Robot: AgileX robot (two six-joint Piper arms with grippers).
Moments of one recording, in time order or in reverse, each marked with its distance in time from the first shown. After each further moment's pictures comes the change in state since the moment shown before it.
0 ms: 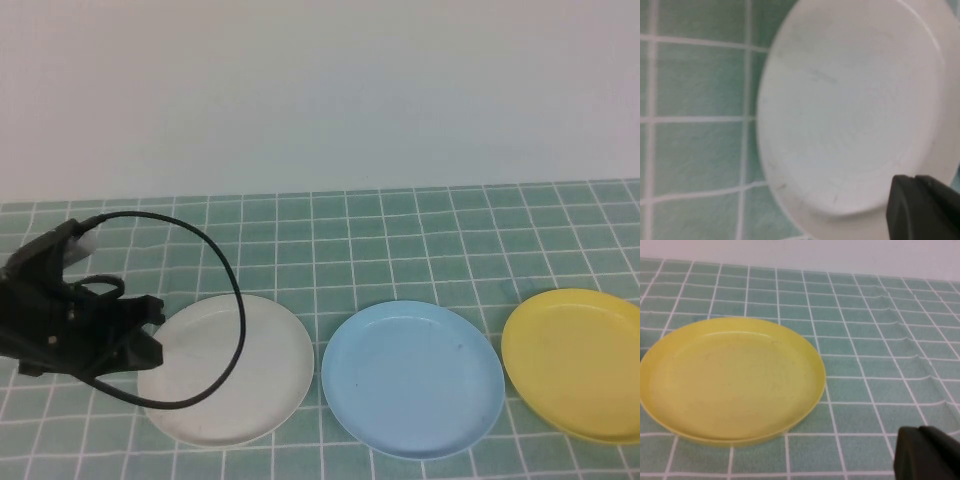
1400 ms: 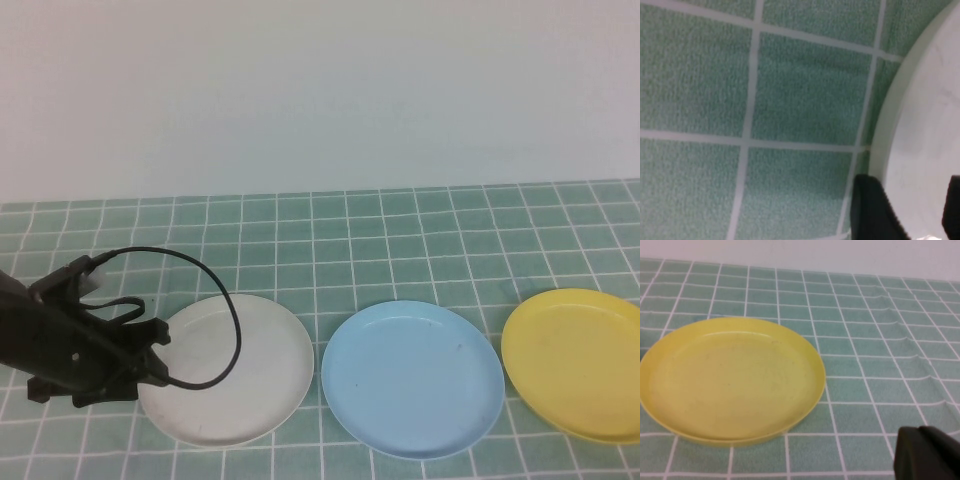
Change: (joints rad) right arm 0.000 0.000 0.000 0.000 0.000 0.000; left arm 0.002 0.196 -0.004 0.073 -0.148 -0.103
